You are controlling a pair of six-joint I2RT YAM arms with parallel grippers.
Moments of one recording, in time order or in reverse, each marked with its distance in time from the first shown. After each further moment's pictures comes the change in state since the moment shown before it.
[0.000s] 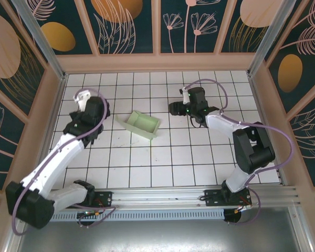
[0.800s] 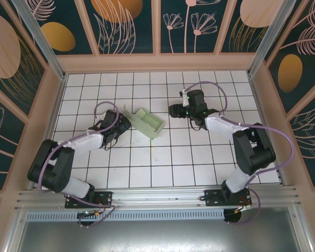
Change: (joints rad) left arm 0.002 0.438 -0.179 0.421 0.540 -0.383; right arm 0.002 -0.039 -0.063 0.012 0.040 0.029
